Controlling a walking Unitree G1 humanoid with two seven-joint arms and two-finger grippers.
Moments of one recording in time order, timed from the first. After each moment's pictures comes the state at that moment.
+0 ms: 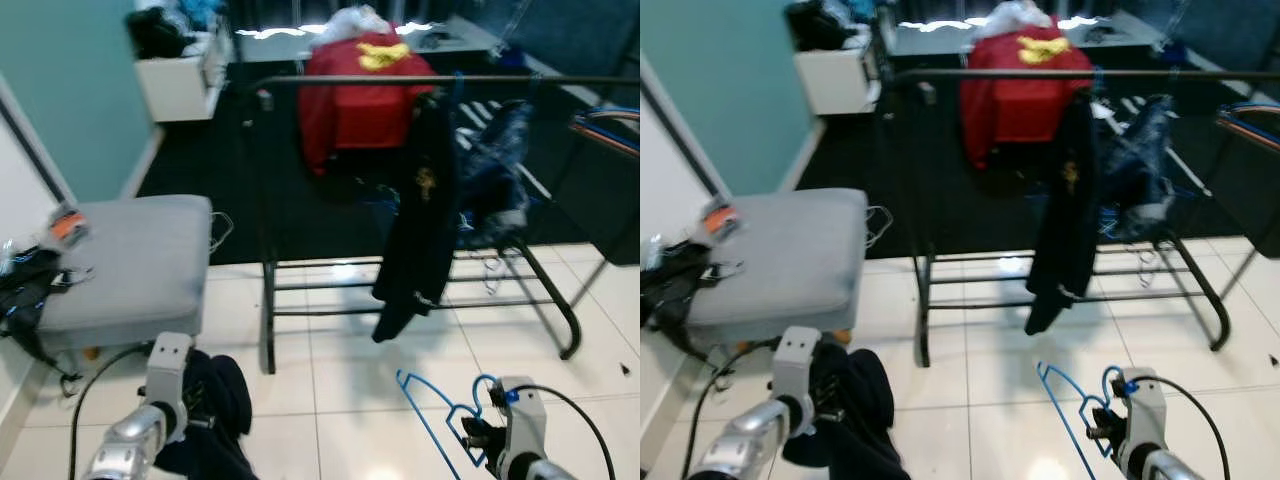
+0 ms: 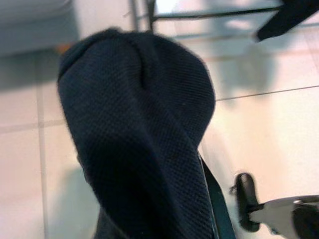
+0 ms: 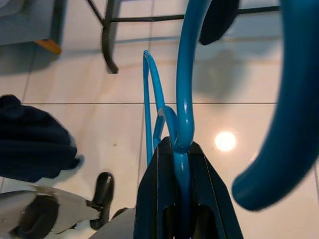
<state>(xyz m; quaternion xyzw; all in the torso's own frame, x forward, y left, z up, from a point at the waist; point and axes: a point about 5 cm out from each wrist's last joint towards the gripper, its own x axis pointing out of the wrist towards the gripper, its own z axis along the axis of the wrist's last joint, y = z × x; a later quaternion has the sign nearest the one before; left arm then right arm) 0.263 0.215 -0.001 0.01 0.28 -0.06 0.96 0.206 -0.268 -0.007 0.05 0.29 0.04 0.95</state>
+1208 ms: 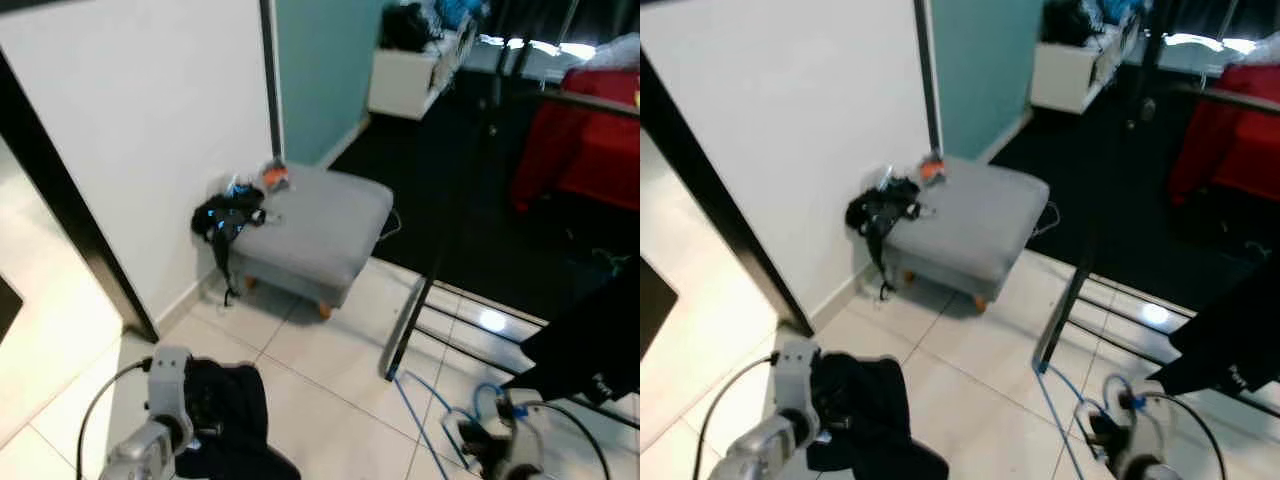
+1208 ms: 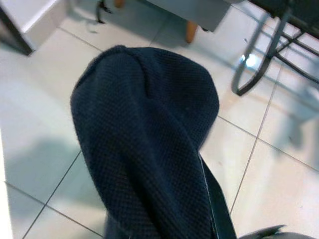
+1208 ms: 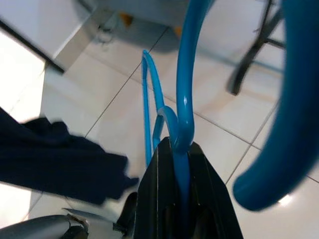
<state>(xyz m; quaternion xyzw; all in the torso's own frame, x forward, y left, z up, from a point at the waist) 0.263 0.206 -0.005 -0.06 0.24 -0.07 0.97 0.203 -0.267 -0.017 0.09 0.26 0.06 0.96</state>
